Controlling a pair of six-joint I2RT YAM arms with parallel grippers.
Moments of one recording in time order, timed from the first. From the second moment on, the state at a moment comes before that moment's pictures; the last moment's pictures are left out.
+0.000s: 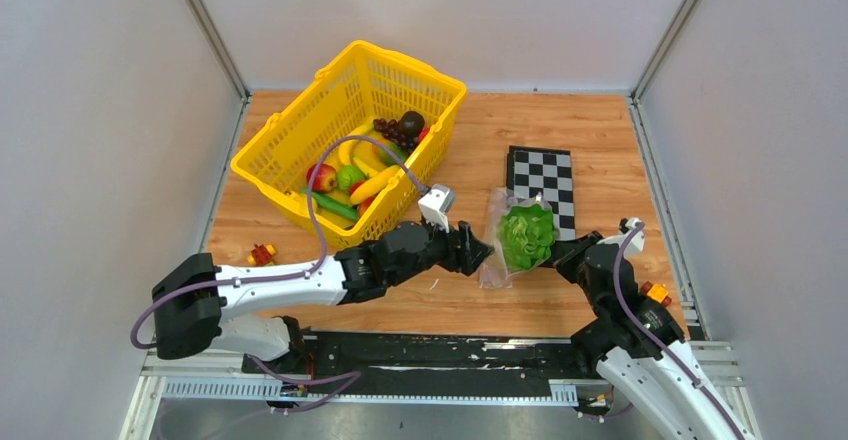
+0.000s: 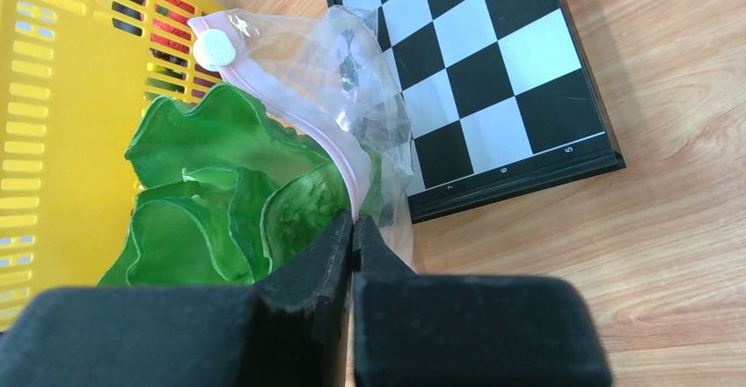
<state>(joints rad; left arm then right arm) -1.19 1.27 0.74 0.29 -0.26 -0.62 0.54 0.31 0.46 -0.66 0.43 1.02</state>
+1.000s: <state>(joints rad) -1.09 1.53 0.85 0.32 -0.13 -0.69 0.54 0.31 0.46 -0.60 0.35 0.97</state>
